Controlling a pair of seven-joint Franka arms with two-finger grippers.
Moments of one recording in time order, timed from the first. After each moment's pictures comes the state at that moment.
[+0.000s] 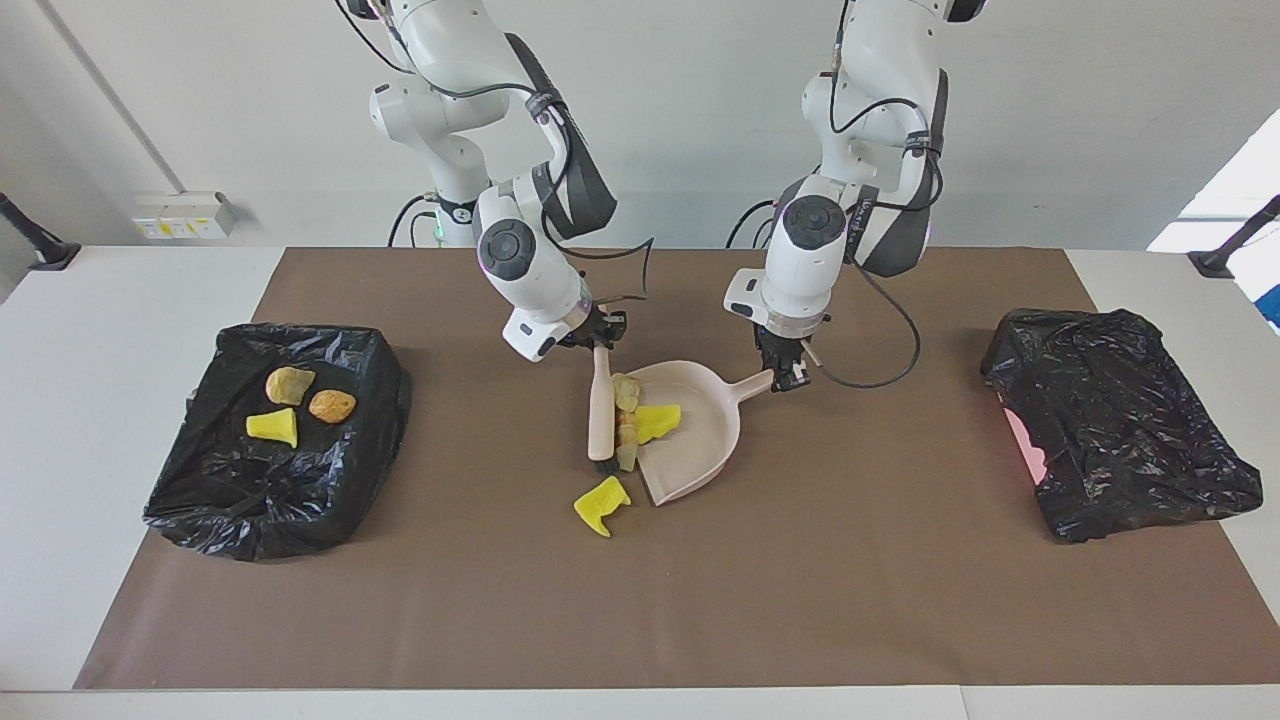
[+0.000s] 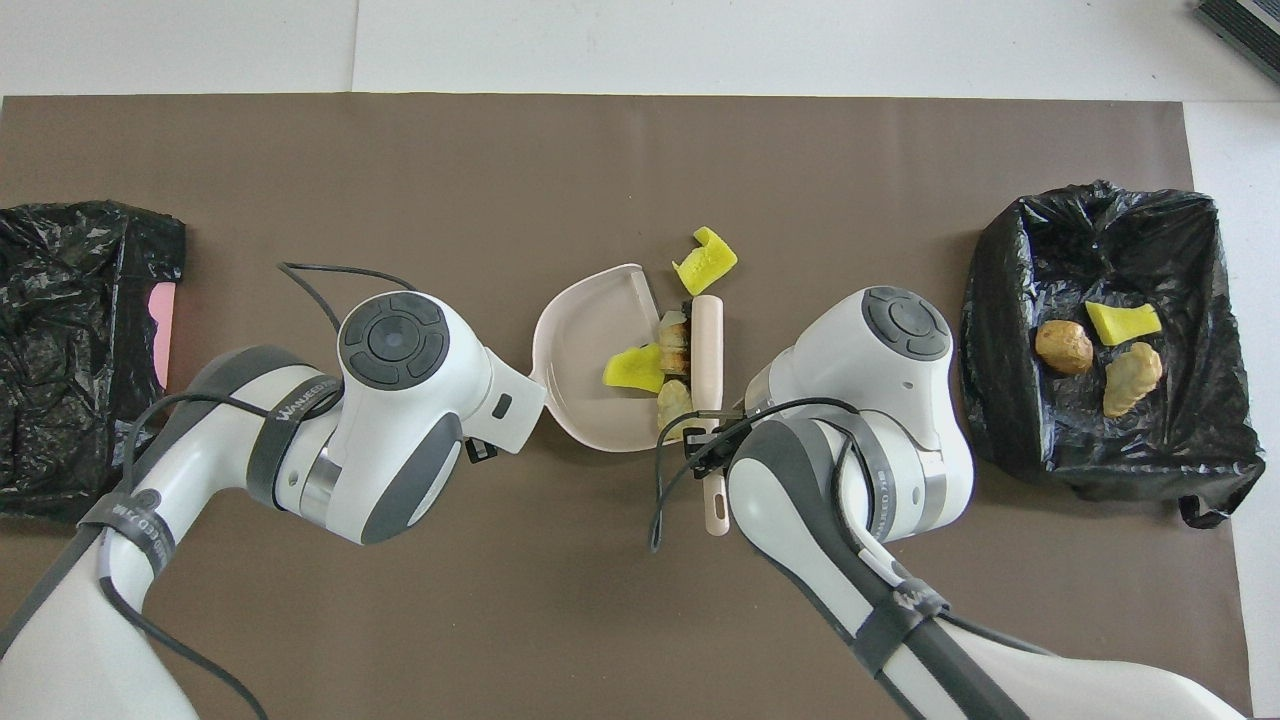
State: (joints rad) left arm -0.47 0.17 -0.03 -2.02 0.04 2.14 0.77; right arm 0.34 0.20 0.10 -2.03 0.49 2.03 0.21
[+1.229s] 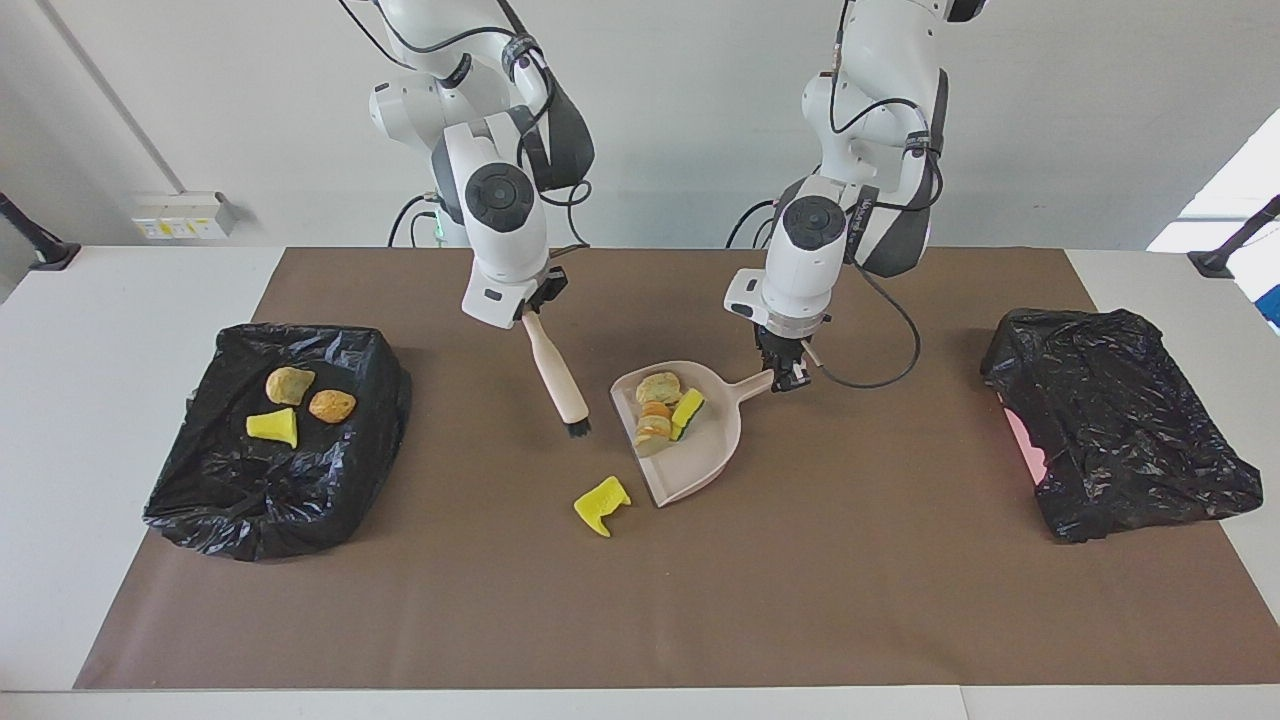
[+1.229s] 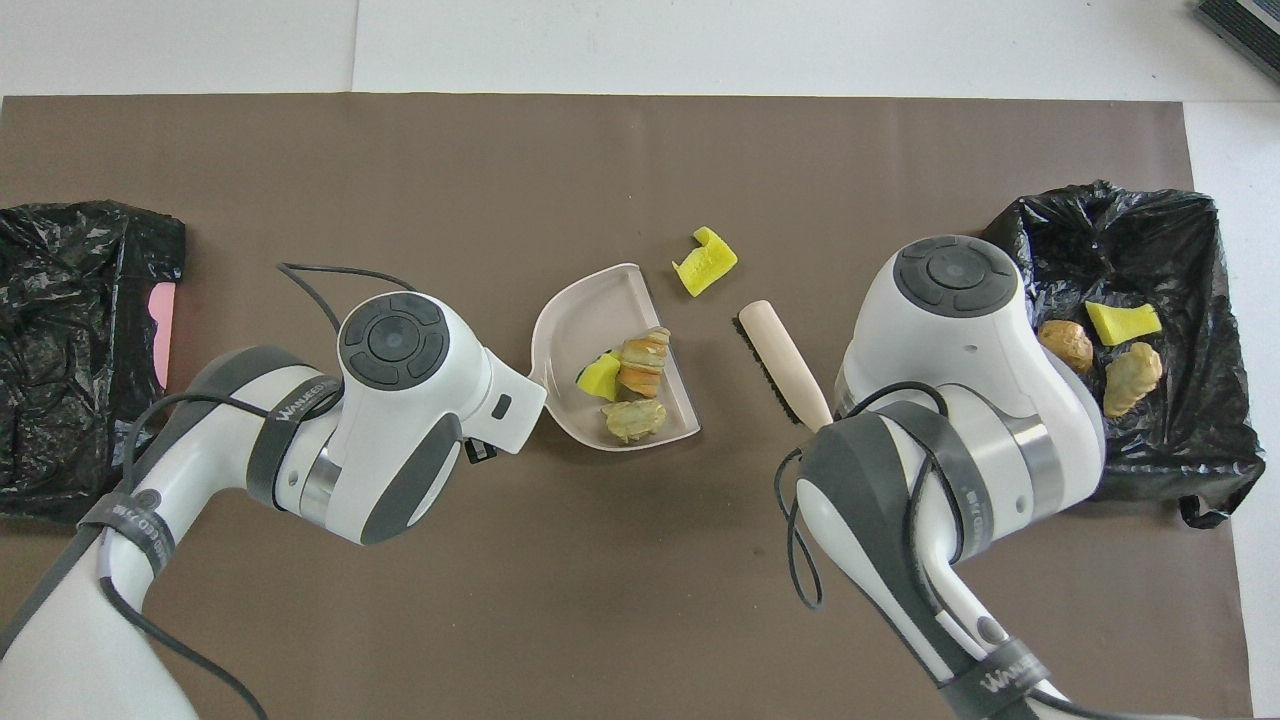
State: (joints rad) left arm -0.47 0.17 -0.03 -2.03 0.04 2.14 0.77; right arm 0.26 0.10 0.08 -1.90 0.00 1.66 -0.13
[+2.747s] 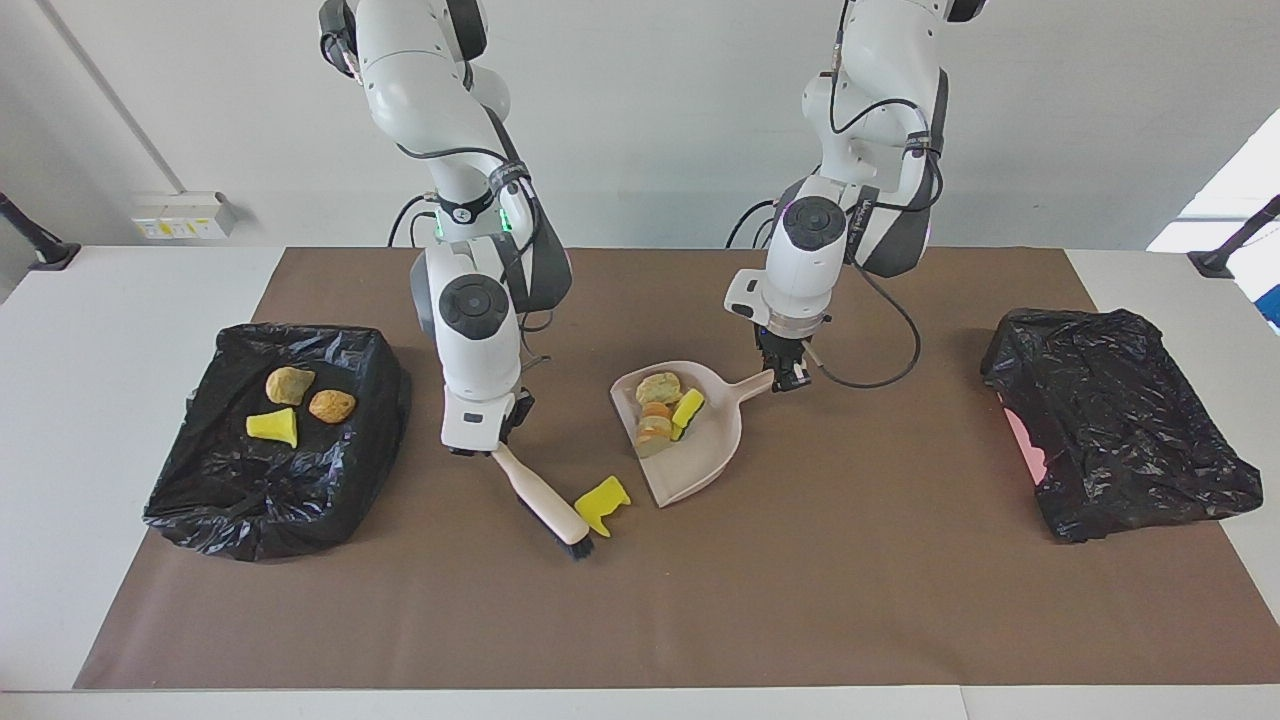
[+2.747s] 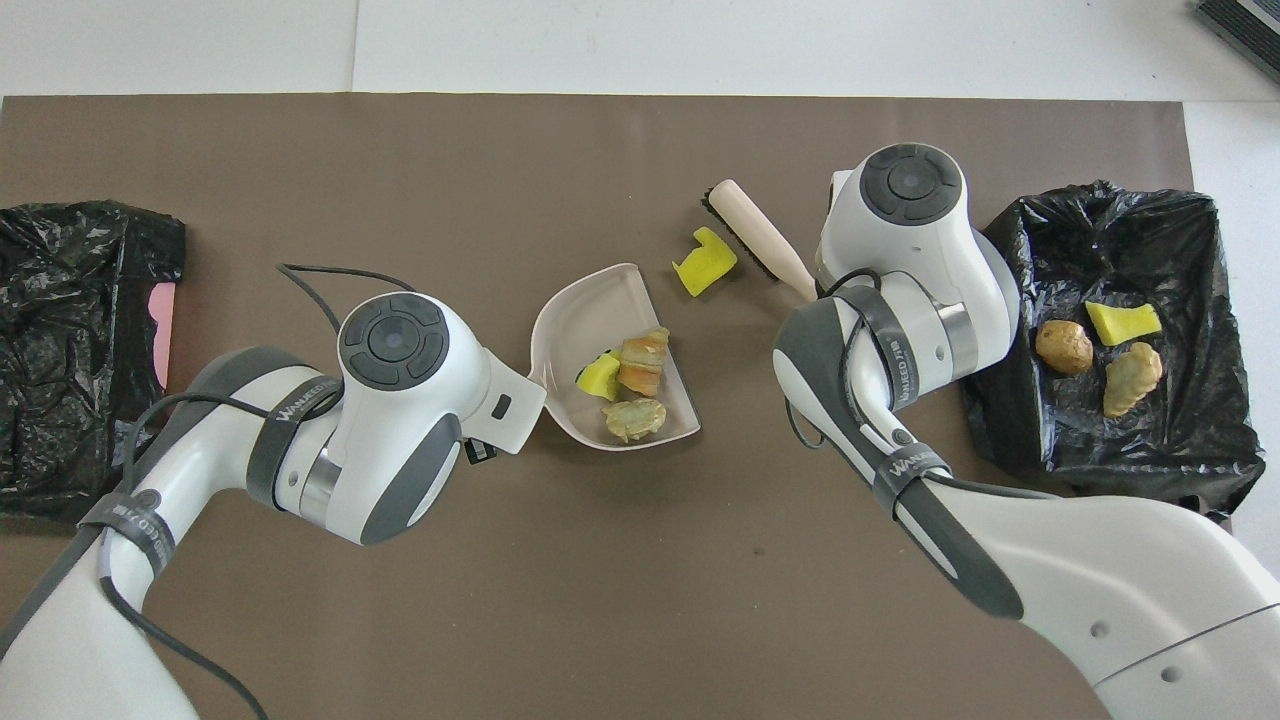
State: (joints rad) left arm -0.47 0.17 -0.03 -2.03 0.04 2.14 0.77; right arm 0.22 0.48 0.09 -1.62 -0.17 2.00 -0.30
